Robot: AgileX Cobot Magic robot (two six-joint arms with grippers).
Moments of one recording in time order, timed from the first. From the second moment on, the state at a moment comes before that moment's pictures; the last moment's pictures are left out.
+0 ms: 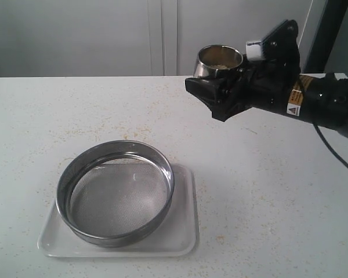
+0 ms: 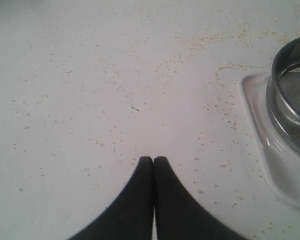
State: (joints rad) left arm 0.06 0.00 0.02 -0.16 0.45 0.16; right arm 0.19 1.64 -0.84 -0.99 -0.89 0.65
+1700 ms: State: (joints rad) left arm 0.06 0.00 0.02 -0.16 0.45 0.16; right arm 0.81 1.70 -1.02 -1.19 0.17 0.74
